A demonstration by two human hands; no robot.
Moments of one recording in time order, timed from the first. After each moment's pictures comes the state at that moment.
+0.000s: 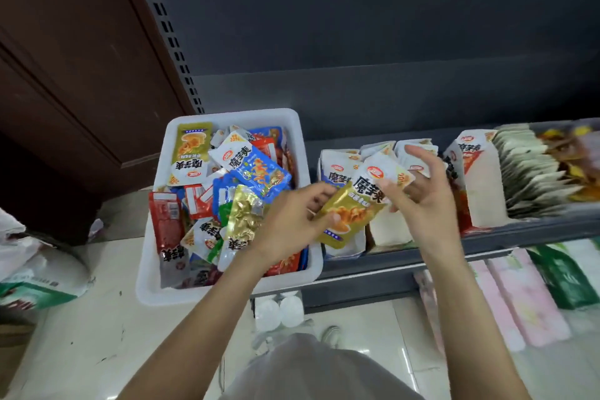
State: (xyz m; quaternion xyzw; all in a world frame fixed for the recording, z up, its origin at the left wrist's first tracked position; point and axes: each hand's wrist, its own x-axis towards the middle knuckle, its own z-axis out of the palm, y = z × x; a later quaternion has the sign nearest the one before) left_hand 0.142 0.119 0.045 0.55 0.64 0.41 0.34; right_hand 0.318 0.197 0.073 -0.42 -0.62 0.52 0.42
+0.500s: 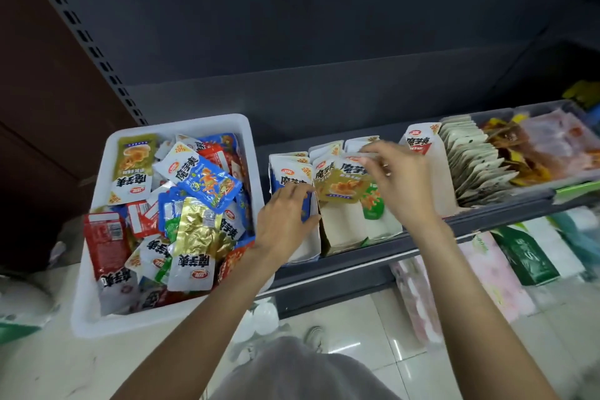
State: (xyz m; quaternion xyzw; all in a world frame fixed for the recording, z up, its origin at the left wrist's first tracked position) left_hand 0.193 0.177 -0.007 0.62 0.75 0.21 0.12; right_hand 0.363 0.274 0.061 -0.40 -0.84 0.12 0.34
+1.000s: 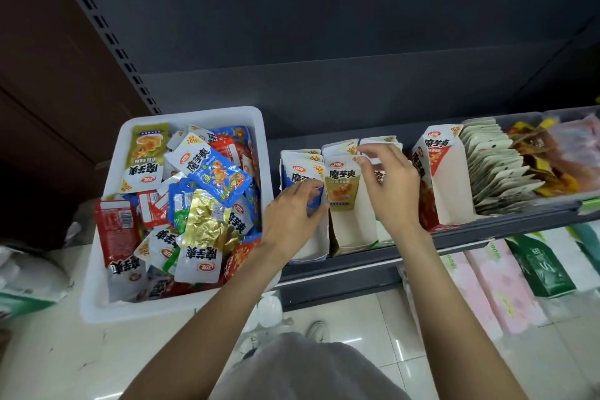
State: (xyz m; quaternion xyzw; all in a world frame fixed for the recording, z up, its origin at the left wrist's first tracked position) left_hand 0.190 0.180 -0.015 0.58 0.75 0.30 0.12; right_hand 0.335 0.275 0.026 -0.43 -0.80 0.17 0.38
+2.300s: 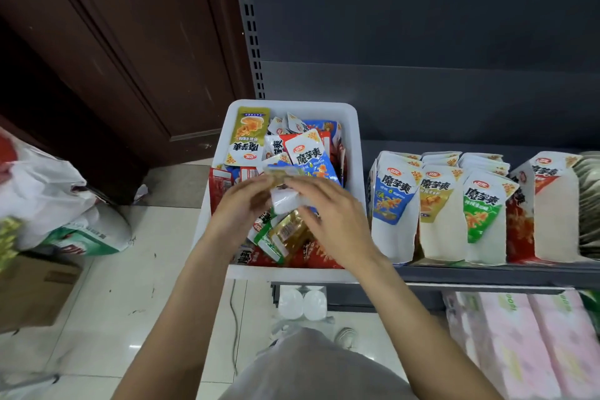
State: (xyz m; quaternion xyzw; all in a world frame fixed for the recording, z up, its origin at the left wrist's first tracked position) left_hand 0.035 0.053 0.022 0.10 0.56 0.67 0.48; right_hand 0.182 0.144 0.019 -0.18 -0.92 0.18 0.30
